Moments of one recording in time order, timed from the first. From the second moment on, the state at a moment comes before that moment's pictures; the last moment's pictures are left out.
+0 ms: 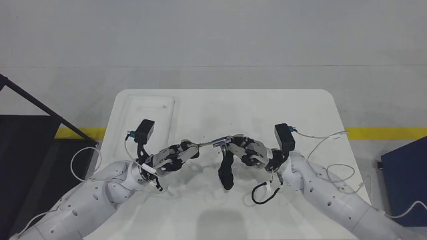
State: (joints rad) left arm 1.11 -0.72 -0.69 -1.60 0.34 -1.01 0.37; right arm -0.87 -1.01 0.50 -1.32 -0.83 -1.01 -0.81
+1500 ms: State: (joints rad) left arm 1.12 -0.70 -0.77 -1.63 0.33 -1.01 0.21; right arm -0.87 -1.01 0.50 -1.32 -0.83 -1.01 -0.81
